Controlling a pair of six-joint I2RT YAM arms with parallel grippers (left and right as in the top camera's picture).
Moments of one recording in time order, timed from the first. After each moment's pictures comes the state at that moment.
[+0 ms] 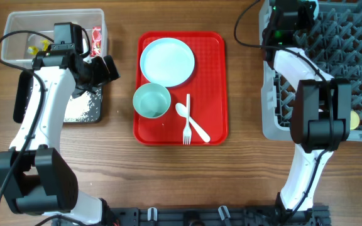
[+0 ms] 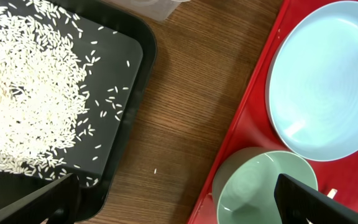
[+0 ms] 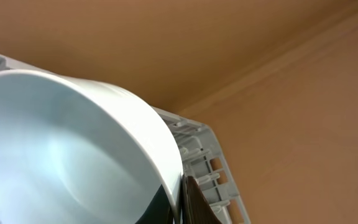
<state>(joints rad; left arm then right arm) 0.05 1.71 1.40 -0.93 0.10 -0.37 0.05 2.20 1.53 0.44 0.87 -0.77</state>
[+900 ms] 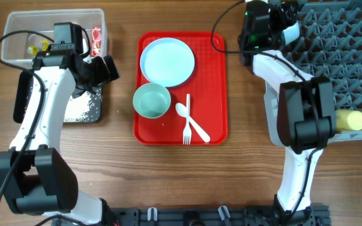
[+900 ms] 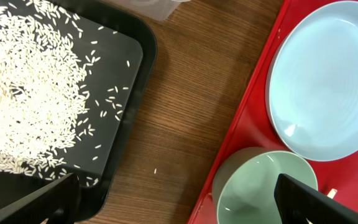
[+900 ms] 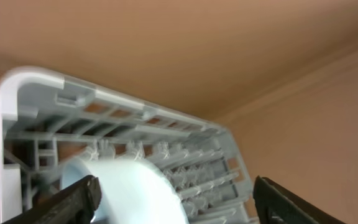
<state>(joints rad) 0.05 1.71 1.40 -0.93 0.10 -0.37 0.19 2.22 1.53 0.46 0.94 -0.76</state>
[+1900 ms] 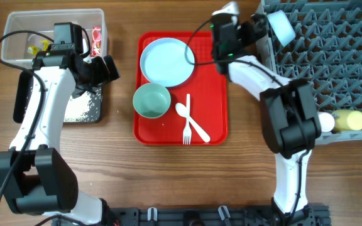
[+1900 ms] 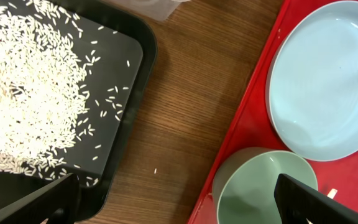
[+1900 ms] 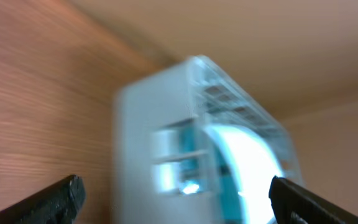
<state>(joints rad) 0.05 1.71 1.40 -0.93 0.10 -0.37 0.37 2.21 1.52 0.07 0.90 -0.50</state>
